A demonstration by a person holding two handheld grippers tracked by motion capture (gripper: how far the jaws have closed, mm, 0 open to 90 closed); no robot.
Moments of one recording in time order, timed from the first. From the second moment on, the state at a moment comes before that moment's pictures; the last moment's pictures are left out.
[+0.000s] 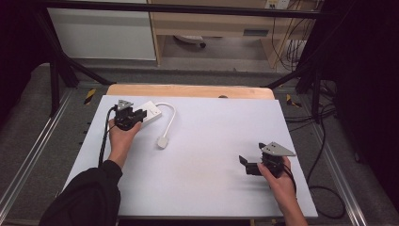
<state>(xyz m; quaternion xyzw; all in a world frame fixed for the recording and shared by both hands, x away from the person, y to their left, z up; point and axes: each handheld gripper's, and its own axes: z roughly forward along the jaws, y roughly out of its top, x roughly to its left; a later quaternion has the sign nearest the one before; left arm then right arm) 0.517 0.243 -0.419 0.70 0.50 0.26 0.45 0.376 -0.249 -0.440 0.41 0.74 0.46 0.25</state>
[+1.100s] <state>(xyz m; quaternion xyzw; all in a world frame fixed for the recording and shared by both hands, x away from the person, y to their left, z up) 0.495 0.228 -0.396 0.69 0.48 0.24 0.48 0.375 -0.249 -0.440 0.41 0.74 0.47 0.25</state>
